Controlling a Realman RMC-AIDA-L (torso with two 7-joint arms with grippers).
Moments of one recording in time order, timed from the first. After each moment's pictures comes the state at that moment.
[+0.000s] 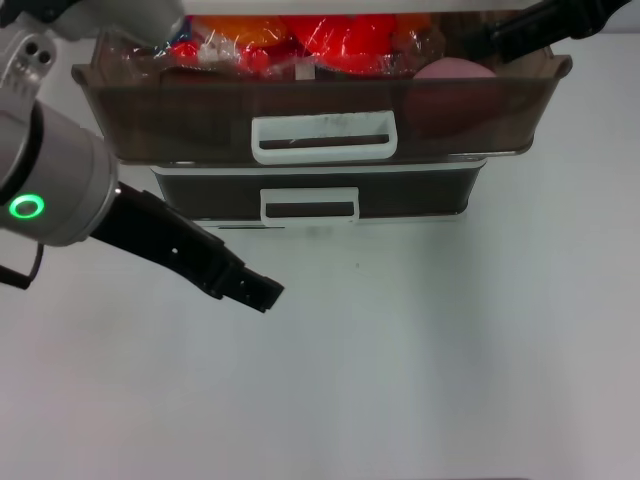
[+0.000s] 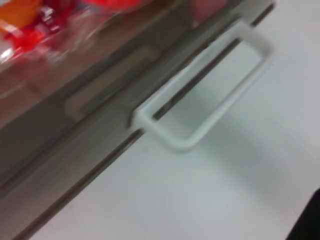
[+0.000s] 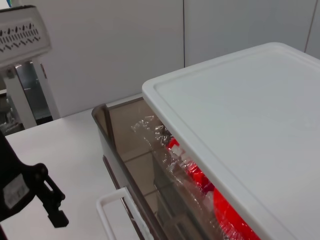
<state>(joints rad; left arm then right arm) -0.46 -2.05 1.52 1.99 2.39 1.86 -2.99 0.70 1.92 -0.97 -1.48 1.06 1.80 -0.89</state>
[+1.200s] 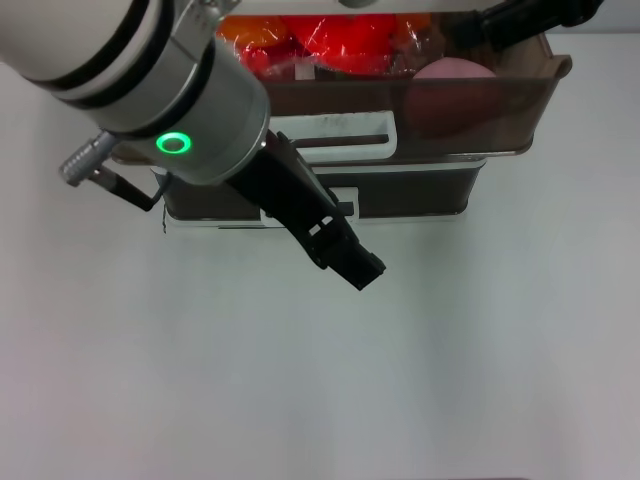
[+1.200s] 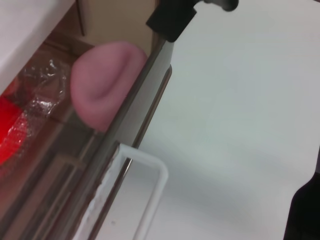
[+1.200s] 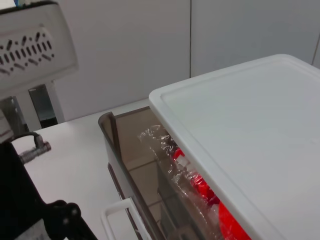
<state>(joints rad) -0.74 -2.05 1.63 1.87 2.38 1.81 -2.91 0.72 1.92 -0.97 -1.48 1.07 1.80 -0.89</state>
